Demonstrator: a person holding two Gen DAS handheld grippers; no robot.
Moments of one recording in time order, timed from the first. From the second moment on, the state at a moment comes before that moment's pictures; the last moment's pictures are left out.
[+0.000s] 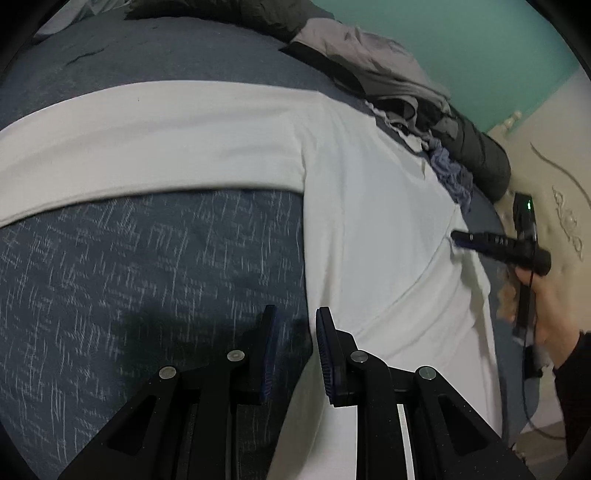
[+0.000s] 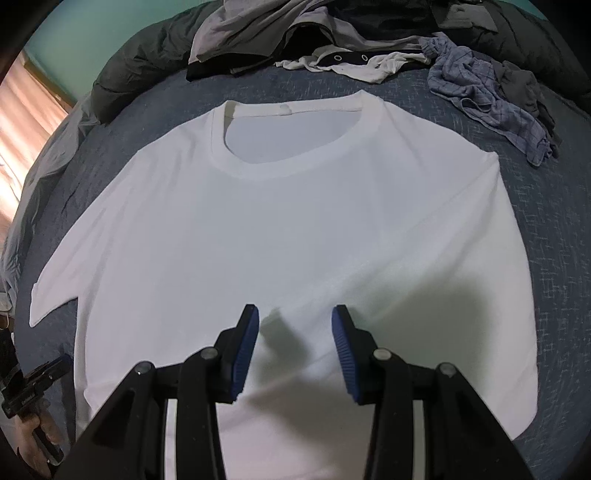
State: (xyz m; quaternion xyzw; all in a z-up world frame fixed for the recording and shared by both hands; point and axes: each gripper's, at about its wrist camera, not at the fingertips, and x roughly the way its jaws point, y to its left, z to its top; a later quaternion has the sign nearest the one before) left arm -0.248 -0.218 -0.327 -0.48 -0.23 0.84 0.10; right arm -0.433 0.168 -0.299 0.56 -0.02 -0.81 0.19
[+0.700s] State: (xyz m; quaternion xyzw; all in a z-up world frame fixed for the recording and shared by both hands) left arm -0.263 -0.236 -0.325 -0.46 -0.23 0.85 0.09; right arm -0.430 0.165 -0.297 0.56 -0.02 -0.81 0.19
